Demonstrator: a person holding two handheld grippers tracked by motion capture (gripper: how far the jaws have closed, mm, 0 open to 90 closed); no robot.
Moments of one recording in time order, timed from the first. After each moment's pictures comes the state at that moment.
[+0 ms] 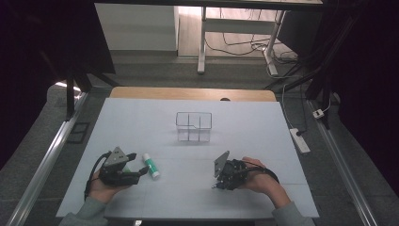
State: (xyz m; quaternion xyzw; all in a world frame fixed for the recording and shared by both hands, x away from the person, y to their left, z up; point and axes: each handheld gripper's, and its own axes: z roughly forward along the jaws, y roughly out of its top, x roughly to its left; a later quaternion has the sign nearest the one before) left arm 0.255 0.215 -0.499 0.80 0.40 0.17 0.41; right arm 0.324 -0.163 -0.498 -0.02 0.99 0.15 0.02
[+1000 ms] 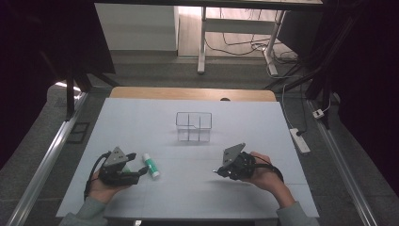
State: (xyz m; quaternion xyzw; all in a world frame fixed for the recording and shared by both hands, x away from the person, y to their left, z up) left arm 0.255 0.215 -0.499 0.80 0.40 0.17 0.41; right arm 0.329 -0.182 -0.465 0.02 0.97 0.25 0.07
